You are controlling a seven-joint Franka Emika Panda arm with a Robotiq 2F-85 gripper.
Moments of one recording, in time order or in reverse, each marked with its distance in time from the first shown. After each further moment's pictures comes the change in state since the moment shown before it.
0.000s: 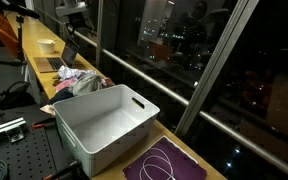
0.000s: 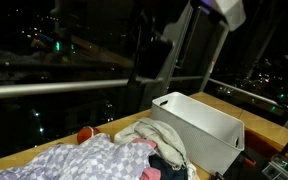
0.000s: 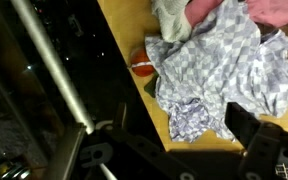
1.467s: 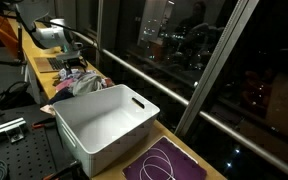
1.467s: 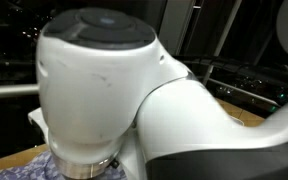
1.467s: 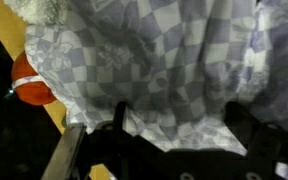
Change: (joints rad) arm 0.194 0.536 -0.132 0.242 -0.091 0.156 0.259
